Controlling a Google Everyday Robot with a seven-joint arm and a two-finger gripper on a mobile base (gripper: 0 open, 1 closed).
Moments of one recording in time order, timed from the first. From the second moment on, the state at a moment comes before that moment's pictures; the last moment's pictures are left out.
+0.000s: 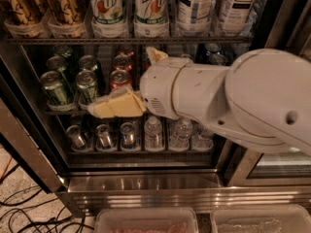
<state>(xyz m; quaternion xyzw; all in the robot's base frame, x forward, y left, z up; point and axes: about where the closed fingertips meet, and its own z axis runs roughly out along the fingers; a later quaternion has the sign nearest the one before) 0.478 0.050 0.981 -0.41 0.69 0.19 0.57</state>
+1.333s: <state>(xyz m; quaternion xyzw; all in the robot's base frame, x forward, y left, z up) 0.527 0.087 1.032 -0.33 0.63 0.15 0.68</state>
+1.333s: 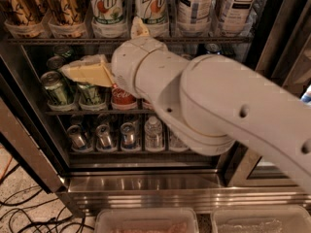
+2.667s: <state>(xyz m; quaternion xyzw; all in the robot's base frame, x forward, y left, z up) 0.519 0.144 1.024 -0.24 0.62 0.20 0.71</state>
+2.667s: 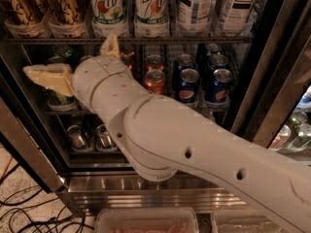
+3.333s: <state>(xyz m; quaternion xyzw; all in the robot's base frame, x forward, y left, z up) 0.518 0.137 1.029 -0.25 0.63 0.17 0.71</state>
